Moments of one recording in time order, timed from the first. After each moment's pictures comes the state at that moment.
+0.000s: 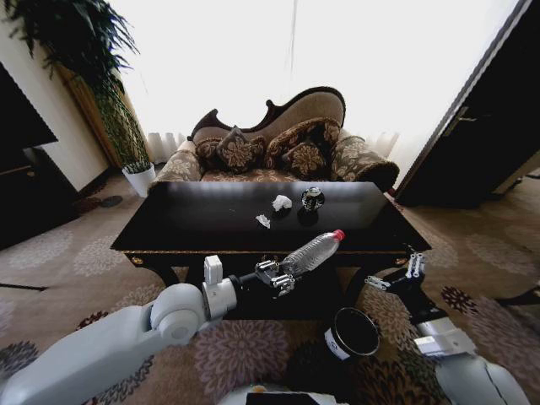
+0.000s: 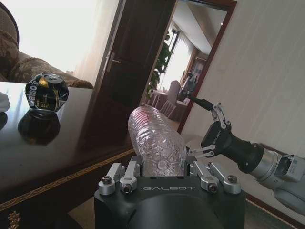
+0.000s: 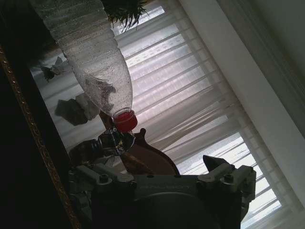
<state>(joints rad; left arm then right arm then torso) 0.62 -0.66 0.39 -2.34 -1.24 0.29 -0.09 -1.77 1.26 1.00 2.28 -0.50 0.35 -0.12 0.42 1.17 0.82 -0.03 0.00</state>
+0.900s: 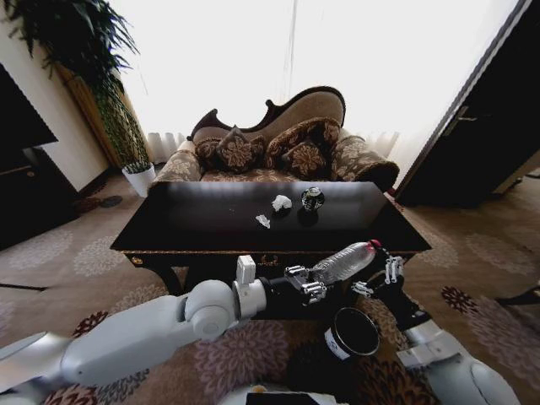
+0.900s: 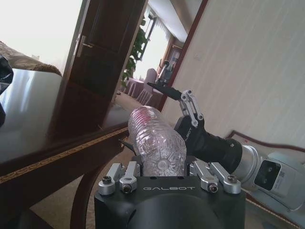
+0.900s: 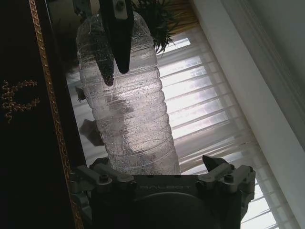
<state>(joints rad) 0.45 -0.81 0.62 -2.28 -1.24 0.30 -0.14 -1.77 1.30 0.95 2.30 -0.69 0.47 -0.14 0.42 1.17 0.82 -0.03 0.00</state>
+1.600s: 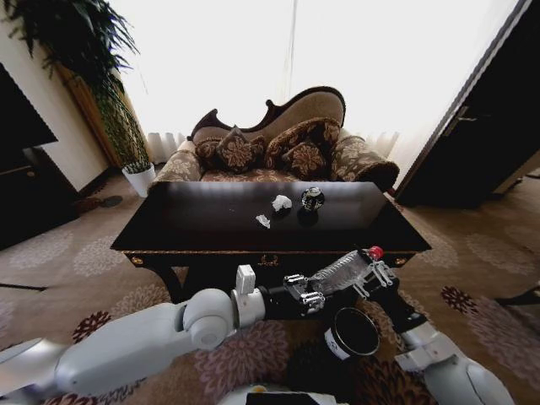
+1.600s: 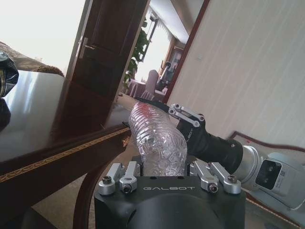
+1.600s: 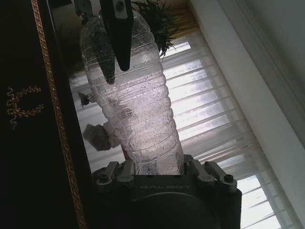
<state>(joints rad) 0.48 -0.79 0.60 -2.30 -1.22 0.30 -0.13 -1.77 1.30 0.95 2.30 -0.68 0.49 -0.14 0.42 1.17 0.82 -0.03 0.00</state>
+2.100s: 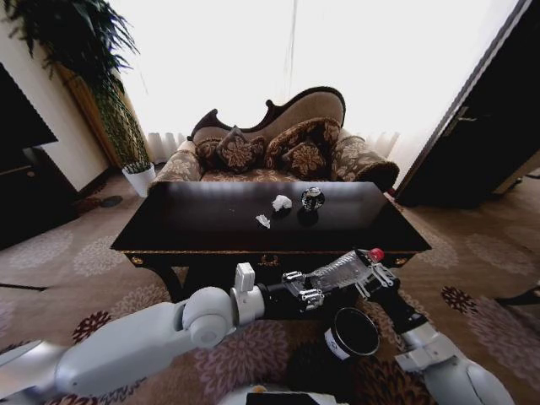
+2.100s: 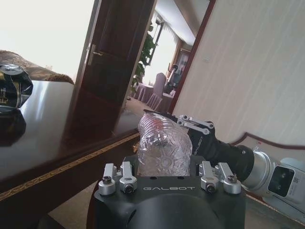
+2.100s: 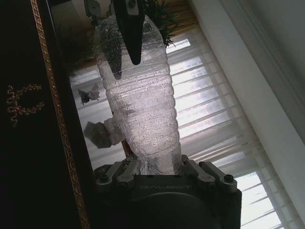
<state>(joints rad) 0.50 -0.79 0.54 -2.30 -1.19 0.31 -0.15 -1.77 1.30 0.95 2.29 -0.68 0.49 -0.14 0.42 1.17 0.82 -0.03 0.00</state>
